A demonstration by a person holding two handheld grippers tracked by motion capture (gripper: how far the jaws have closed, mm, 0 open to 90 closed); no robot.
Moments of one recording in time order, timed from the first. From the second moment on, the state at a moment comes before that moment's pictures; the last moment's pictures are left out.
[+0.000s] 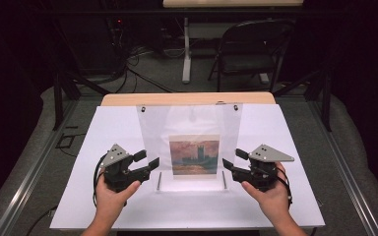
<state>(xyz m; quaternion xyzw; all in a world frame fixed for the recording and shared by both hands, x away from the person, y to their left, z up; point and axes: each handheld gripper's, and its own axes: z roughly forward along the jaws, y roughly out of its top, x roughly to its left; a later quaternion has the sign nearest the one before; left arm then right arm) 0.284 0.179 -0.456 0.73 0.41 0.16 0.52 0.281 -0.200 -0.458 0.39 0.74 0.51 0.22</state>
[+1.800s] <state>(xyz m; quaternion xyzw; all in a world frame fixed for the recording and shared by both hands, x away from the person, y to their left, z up) 0.273 0.234 -0.538 0.73 0.47 0.18 0.45 0.266 -0.234 -0.537 0.44 0.75 0.44 0.21</state>
